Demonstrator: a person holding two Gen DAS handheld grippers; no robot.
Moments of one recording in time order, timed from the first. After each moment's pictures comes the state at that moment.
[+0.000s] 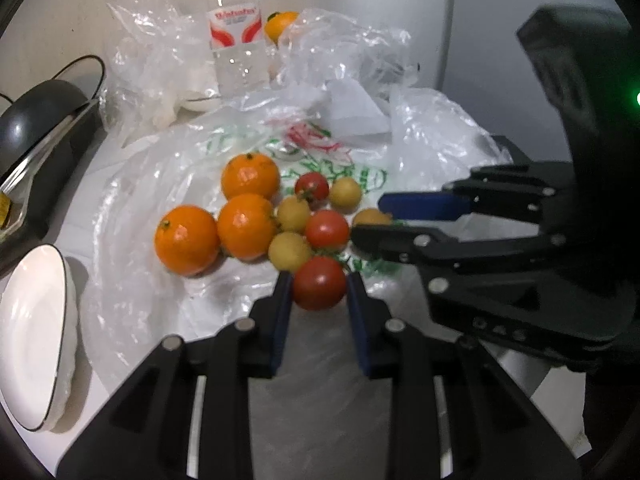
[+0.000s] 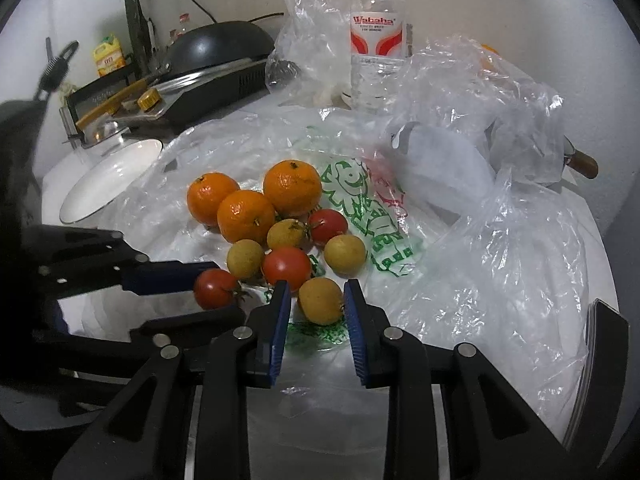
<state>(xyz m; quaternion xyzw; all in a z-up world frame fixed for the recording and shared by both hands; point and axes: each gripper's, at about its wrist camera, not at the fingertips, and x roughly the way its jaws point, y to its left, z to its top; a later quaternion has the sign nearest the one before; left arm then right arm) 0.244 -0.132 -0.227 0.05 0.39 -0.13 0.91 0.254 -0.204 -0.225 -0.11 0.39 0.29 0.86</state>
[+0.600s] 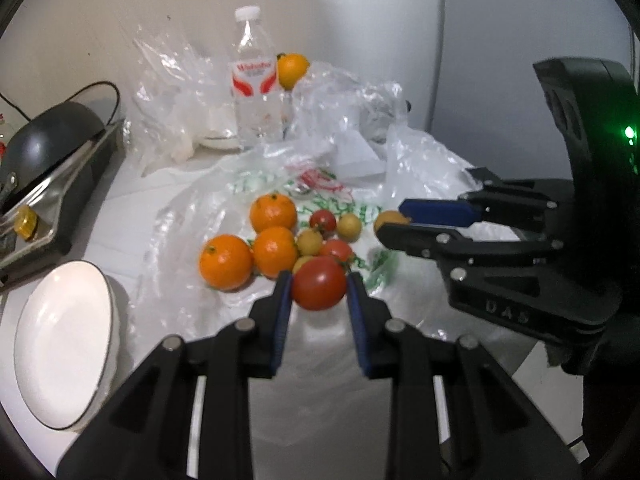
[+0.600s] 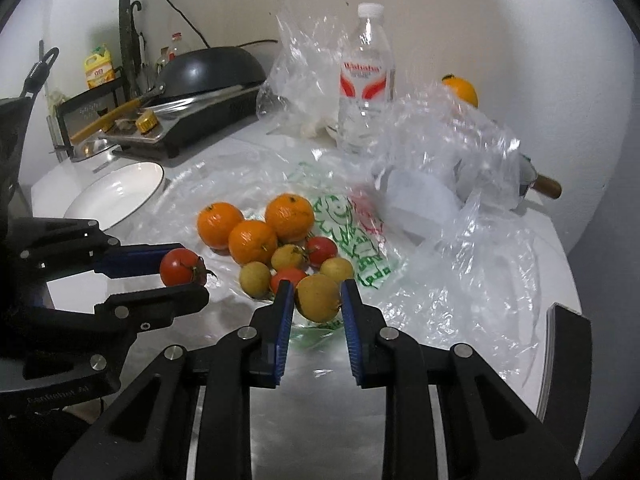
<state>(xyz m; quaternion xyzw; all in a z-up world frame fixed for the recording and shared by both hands) 0.211 -0.106 -0.194 0.05 0.34 -0.14 0.93 0.224 -0.206 -0.189 -0.11 0.34 0.25 0.90</state>
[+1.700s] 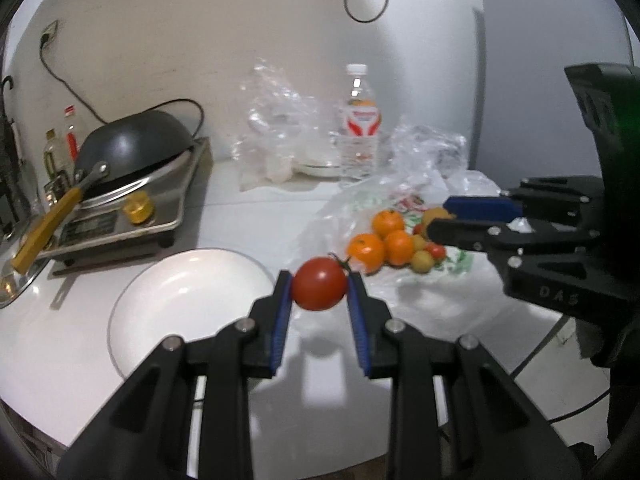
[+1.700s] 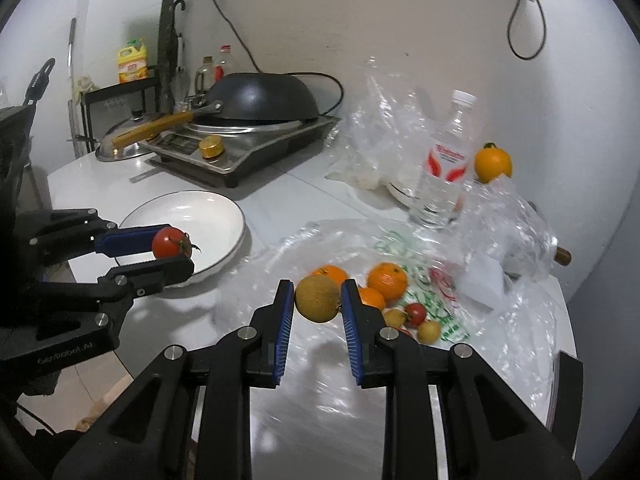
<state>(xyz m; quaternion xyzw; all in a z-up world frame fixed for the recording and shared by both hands) 0.148 0.016 -0.173 0.03 0.27 -0.08 0.96 0.173 -0.100 -0.151 -0.16 0.29 0.28 0.90</state>
